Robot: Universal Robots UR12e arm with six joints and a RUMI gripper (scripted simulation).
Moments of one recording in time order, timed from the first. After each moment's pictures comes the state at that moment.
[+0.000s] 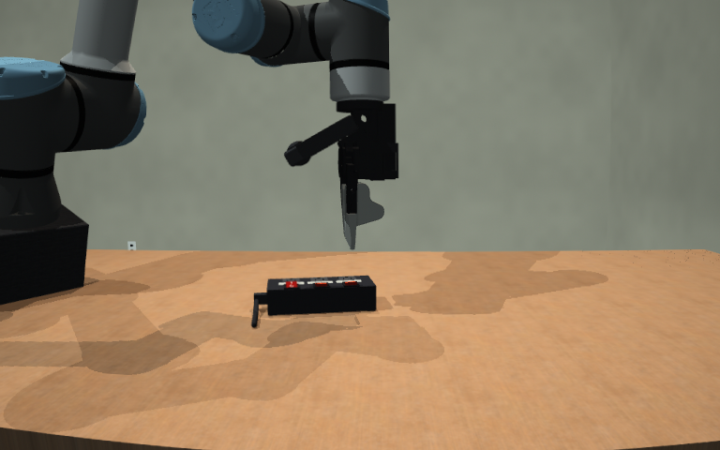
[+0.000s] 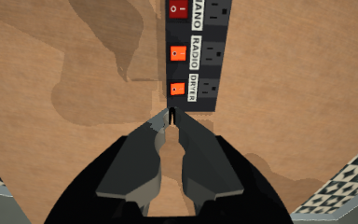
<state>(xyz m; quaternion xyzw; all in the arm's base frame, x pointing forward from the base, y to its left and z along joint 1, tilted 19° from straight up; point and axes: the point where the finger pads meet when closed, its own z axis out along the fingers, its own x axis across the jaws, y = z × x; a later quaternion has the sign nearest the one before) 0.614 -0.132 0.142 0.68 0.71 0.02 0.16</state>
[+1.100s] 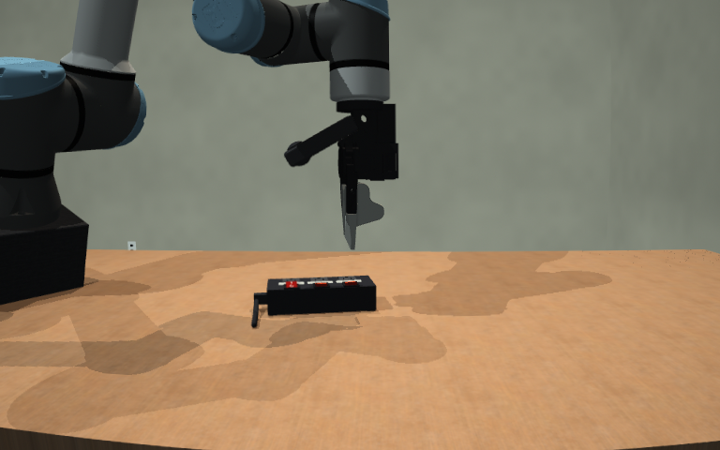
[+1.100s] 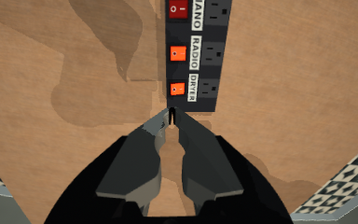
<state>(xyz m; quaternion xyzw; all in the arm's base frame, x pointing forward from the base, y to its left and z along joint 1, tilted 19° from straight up) 0.614 -0.132 0.141 0.68 0.71 0.02 0.16</state>
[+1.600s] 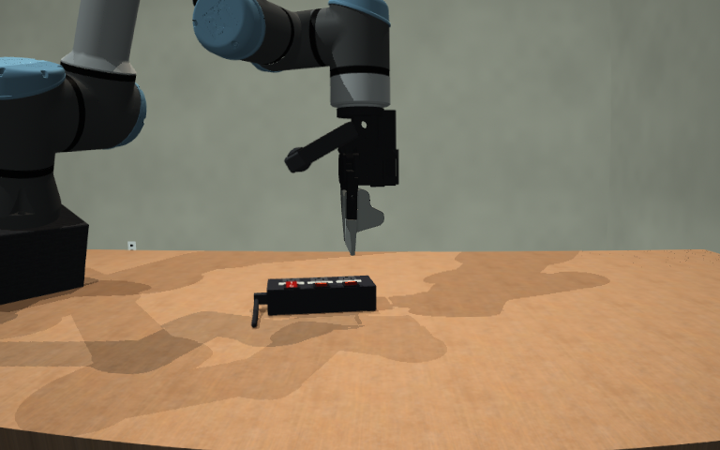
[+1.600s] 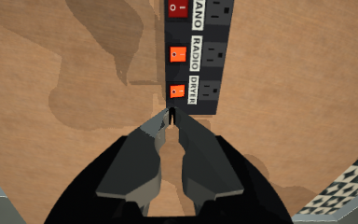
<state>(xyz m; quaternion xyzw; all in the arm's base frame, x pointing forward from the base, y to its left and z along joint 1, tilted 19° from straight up) 0.617 -0.133 0.133 0.68 0.71 0.02 0.16</state>
